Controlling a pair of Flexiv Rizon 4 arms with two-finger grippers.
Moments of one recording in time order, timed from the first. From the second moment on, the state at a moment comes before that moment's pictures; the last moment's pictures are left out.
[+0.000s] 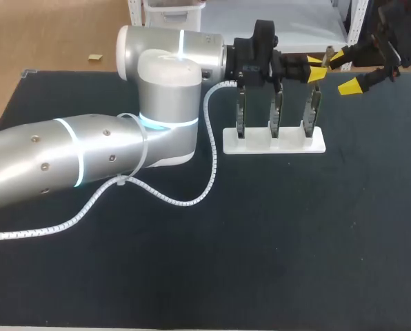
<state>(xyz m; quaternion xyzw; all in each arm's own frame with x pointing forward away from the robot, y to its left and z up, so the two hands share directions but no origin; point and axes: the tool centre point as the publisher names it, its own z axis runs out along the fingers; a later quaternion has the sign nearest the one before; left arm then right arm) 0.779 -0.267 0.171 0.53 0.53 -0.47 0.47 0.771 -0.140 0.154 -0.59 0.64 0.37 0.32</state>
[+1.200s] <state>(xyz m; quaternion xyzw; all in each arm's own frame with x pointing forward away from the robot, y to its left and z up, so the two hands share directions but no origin) 0.780 -0.267 0.167 0.52 0.53 -0.48 0.46 0.771 -0.140 0.154 -0.59 0.64 0.37 0.32</state>
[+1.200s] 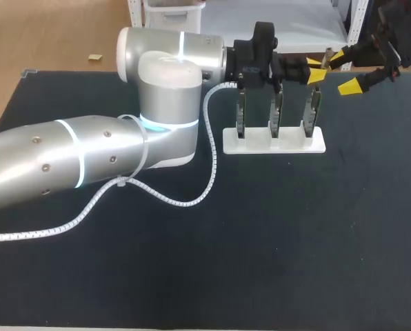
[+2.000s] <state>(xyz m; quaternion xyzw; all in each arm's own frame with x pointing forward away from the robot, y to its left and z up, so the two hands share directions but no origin) 0.780 -0.268 0.167 0.52 0.53 -0.48 0.46 0.779 -0.134 0.194 -0.60 0.61 0.36 0.36</state>
